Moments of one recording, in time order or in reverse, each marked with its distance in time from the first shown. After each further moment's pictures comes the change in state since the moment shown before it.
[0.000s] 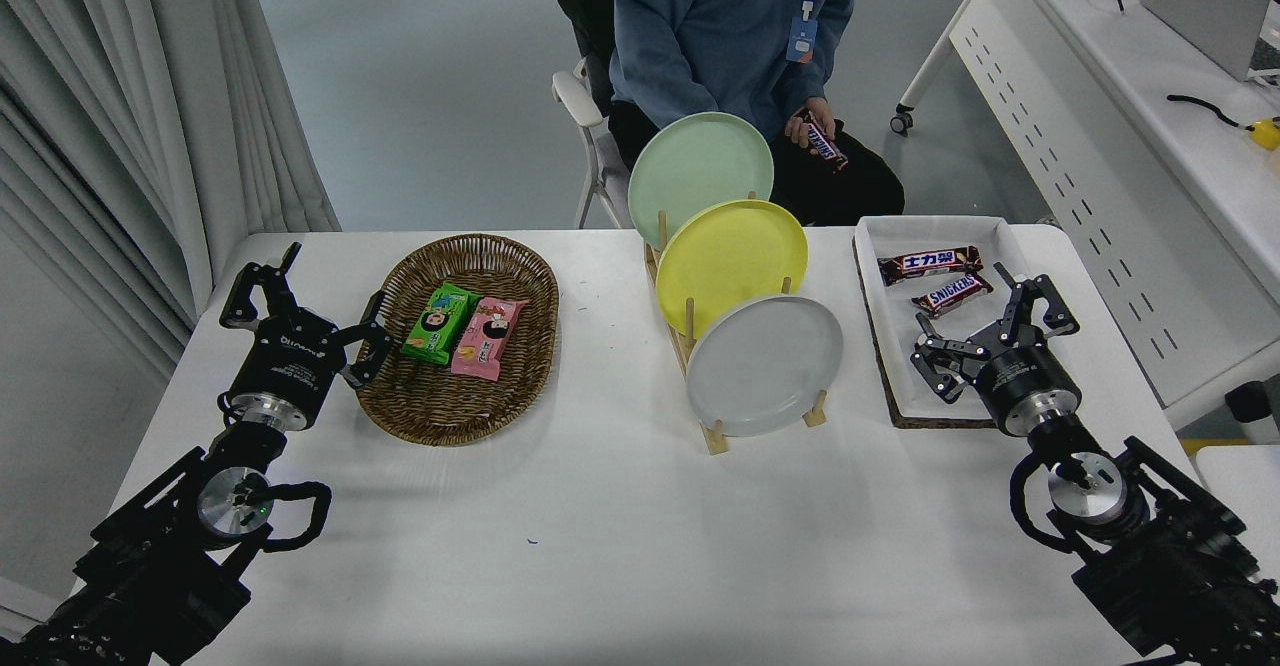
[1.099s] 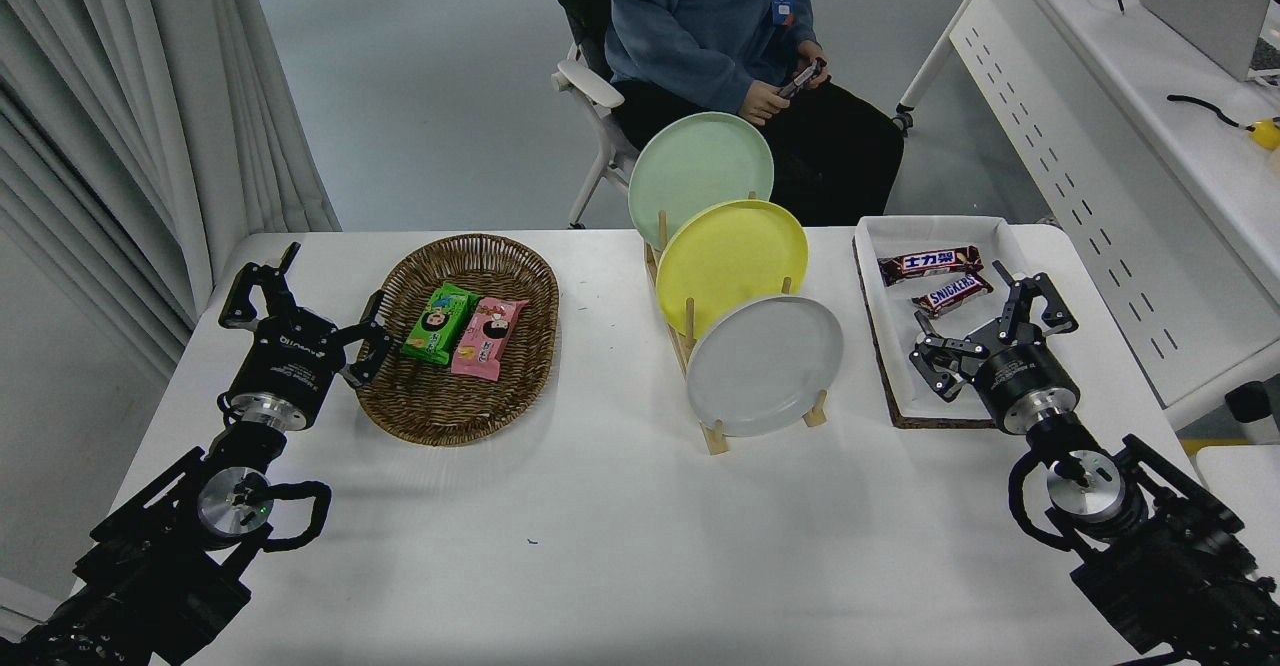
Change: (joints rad) left arm 0.000 0.000 0.000 0.000 -0.008 0.000 0.001; right arm 0.004 0.003 0.001 0.000 0.000 -0.002 0.000
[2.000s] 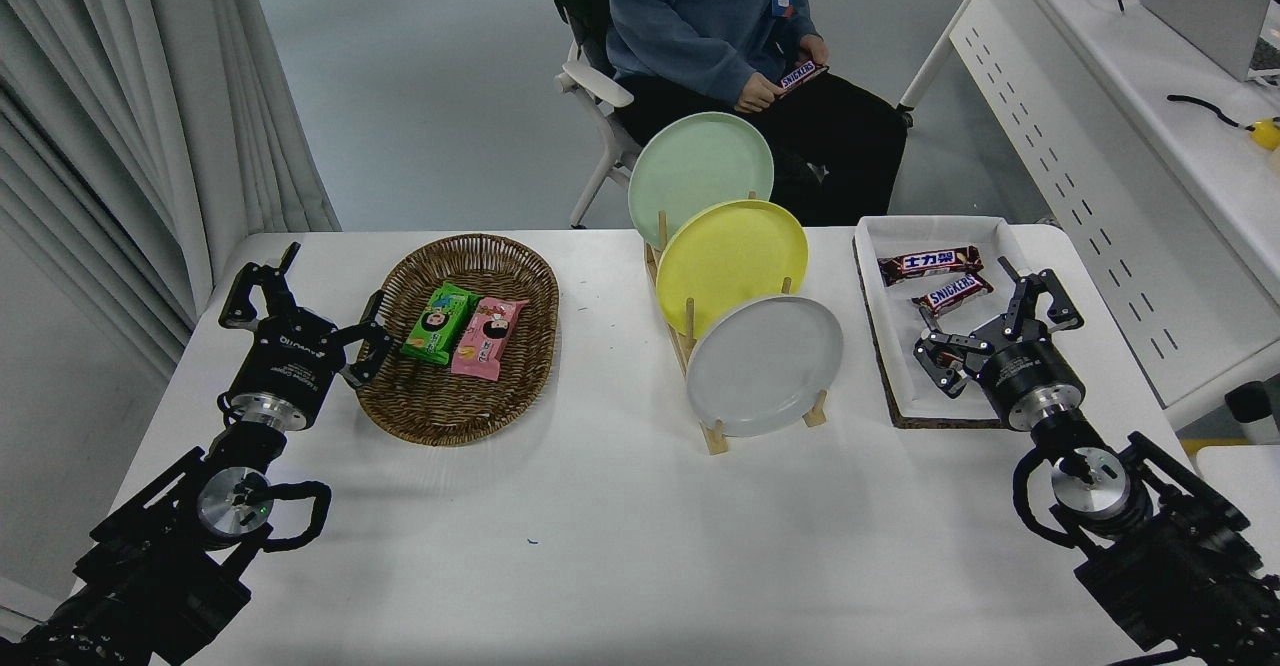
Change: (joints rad) left arm 0.000 0.000 0.000 0.001 0.000 -0.001 0.000; right arm 0.007 -0.030 0.004 -0.002 0.008 0.003 -0.001
